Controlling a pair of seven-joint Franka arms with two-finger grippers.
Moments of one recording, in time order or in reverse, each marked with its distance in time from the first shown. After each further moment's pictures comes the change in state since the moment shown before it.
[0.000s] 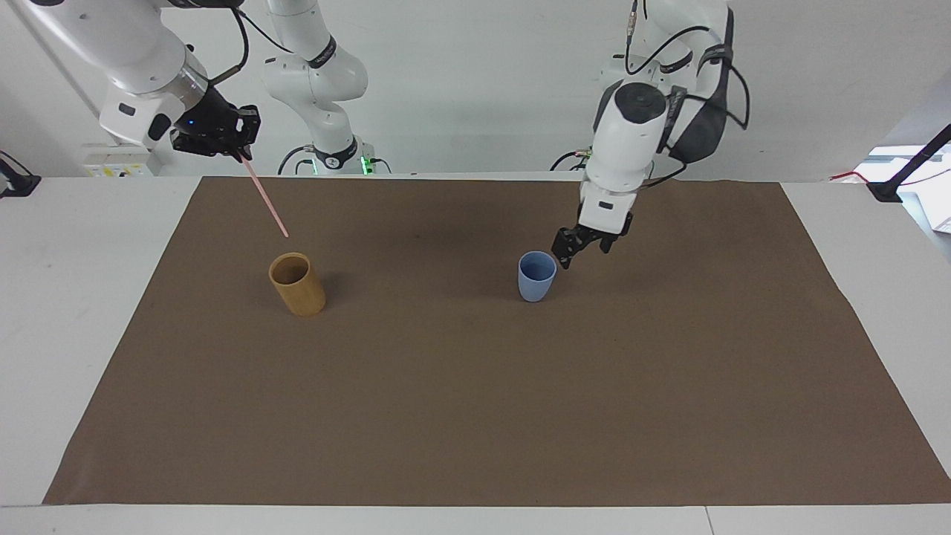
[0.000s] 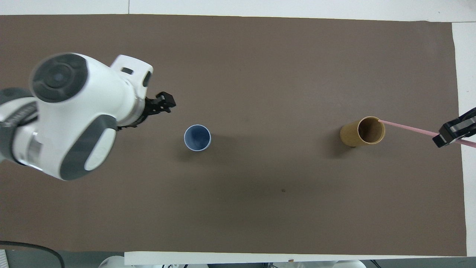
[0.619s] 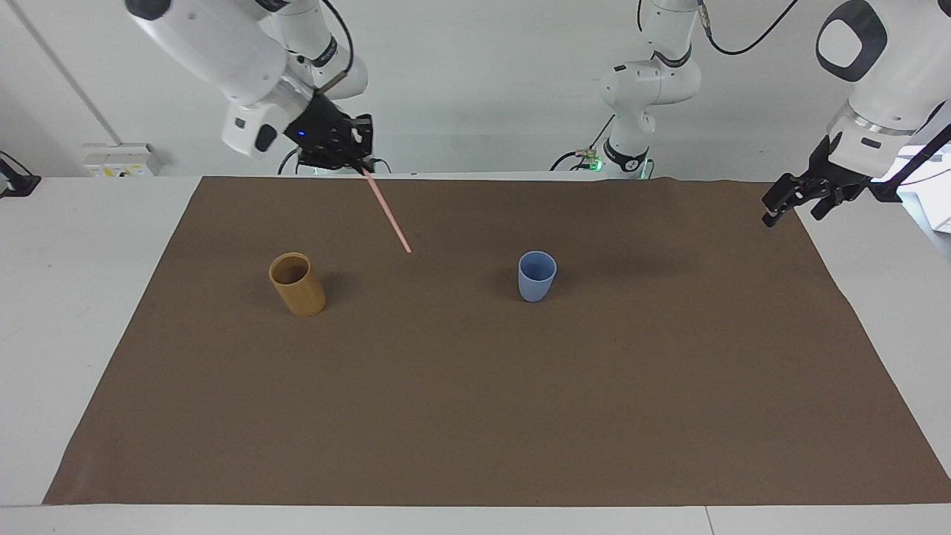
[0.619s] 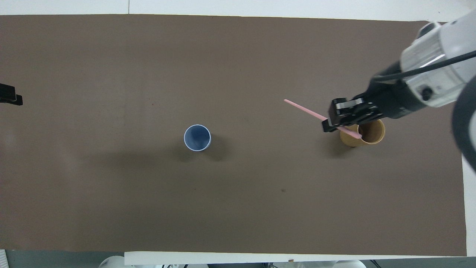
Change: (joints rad) left arm 0.443 -0.075 -0.007 0.099 -0.004 -0.178 0.700; right arm 0.243 -0.007 0.030 -0.177 0.423 0.398 0.540
